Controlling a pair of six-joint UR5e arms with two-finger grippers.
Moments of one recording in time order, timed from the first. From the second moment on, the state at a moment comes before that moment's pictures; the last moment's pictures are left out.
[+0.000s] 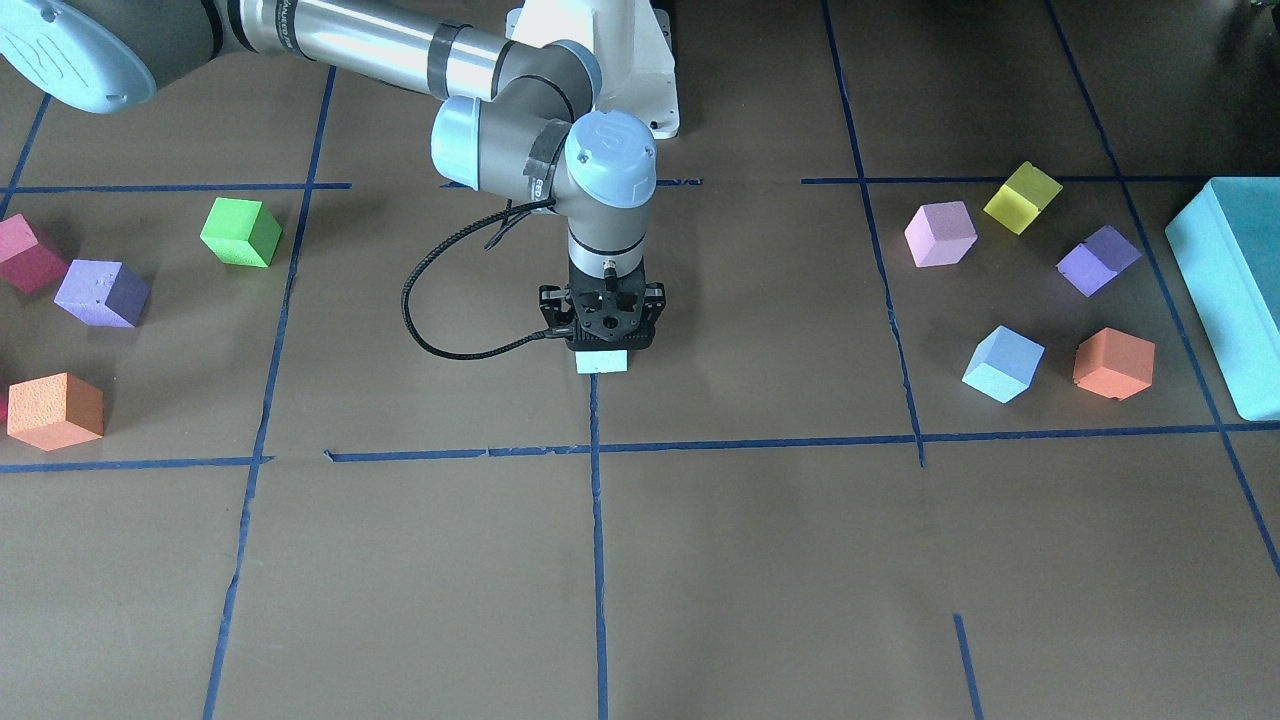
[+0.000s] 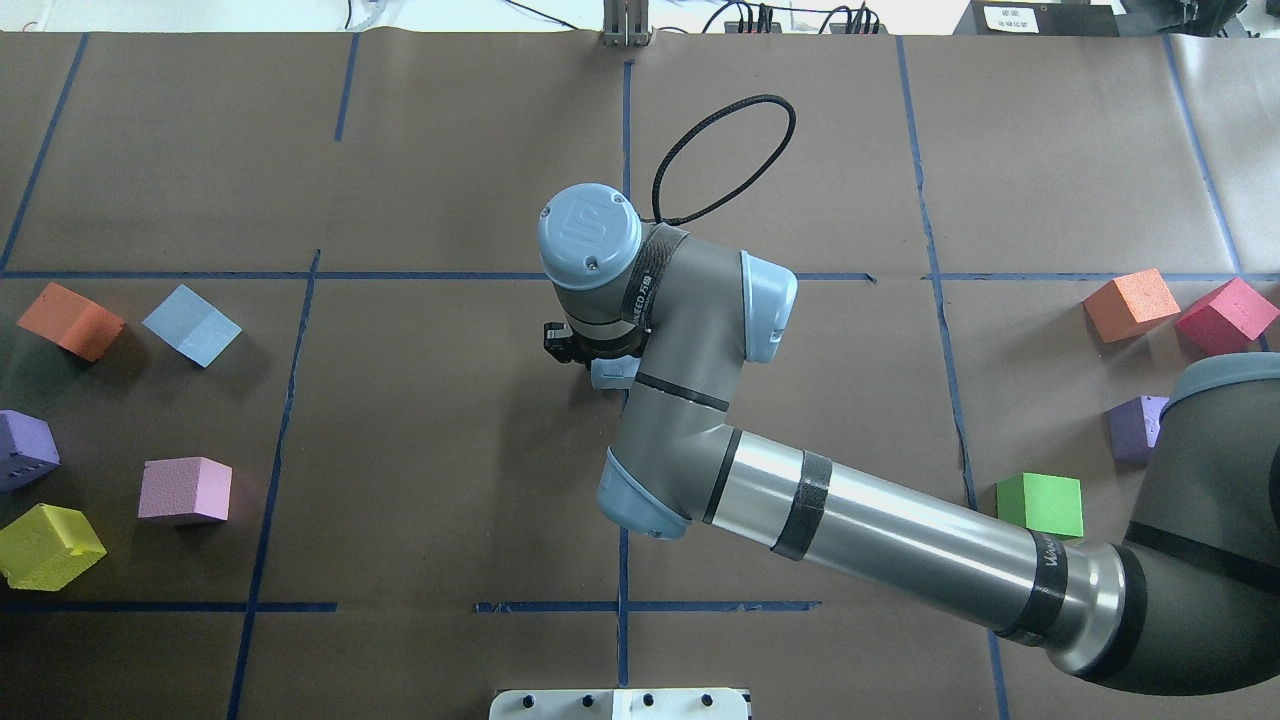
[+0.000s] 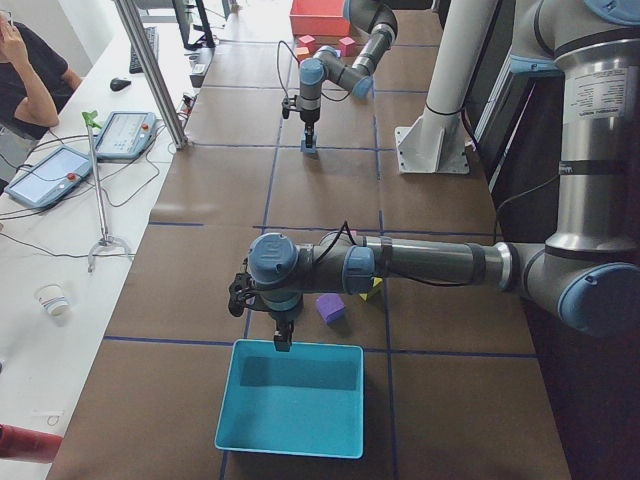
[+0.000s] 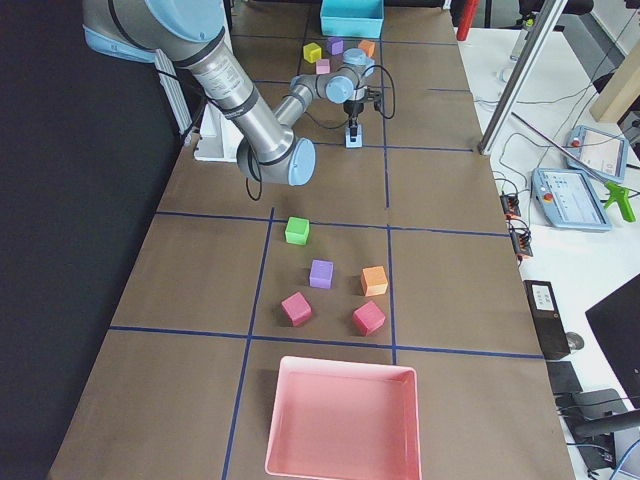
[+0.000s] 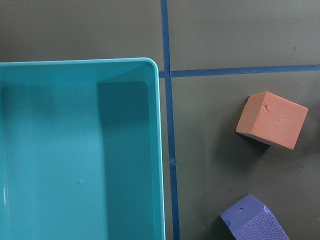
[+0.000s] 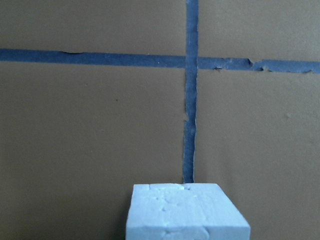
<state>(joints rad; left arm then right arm) -1.58 -1.50 -1.69 -1.51 -2.42 0.07 0.50 -0.62 1.30 -1.56 1.84 1.18</state>
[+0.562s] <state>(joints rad) -1.58 -1.50 -1.69 -1.51 -2.42 0.07 0.50 -0.62 1.32 -1.57 1.84 1.22</state>
